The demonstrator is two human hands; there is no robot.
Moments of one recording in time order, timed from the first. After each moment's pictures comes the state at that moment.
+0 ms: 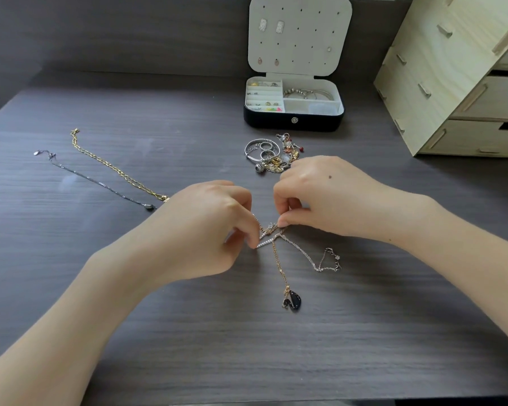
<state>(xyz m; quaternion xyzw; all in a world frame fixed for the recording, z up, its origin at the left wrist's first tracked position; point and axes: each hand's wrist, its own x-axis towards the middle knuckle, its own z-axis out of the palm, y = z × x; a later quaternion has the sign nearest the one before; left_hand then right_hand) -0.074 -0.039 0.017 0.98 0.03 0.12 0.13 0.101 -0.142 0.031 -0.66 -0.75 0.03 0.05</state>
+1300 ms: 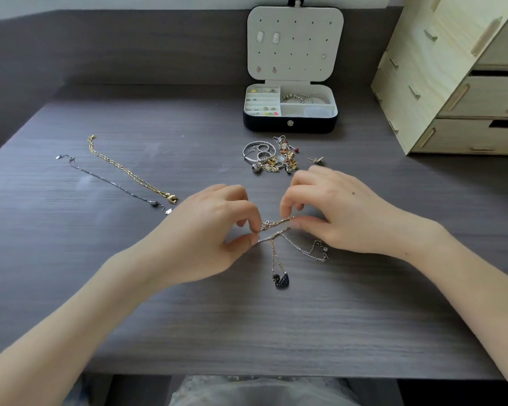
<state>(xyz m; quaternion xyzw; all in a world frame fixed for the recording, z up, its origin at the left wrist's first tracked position) -0.077 -0.057 0.011 0.98 0.09 0.11 0.13 0.115 -0.177 0.007 -0.65 -0.74 0.02 0.17</state>
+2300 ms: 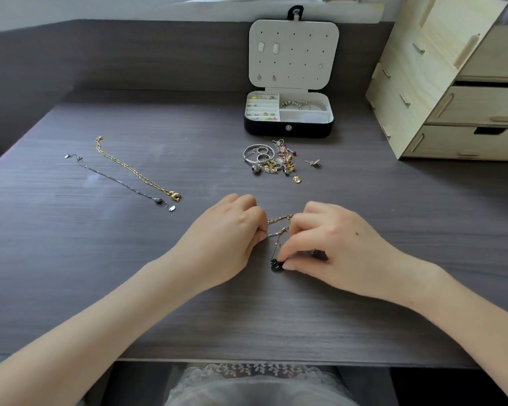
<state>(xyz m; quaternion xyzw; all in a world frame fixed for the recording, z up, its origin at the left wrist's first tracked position) -0.067 -0.076 -0.010 0.98 0.12 0.15 0.07 0.082 -0.211 -0.001 -0.61 -0.76 0.00 0.21</state>
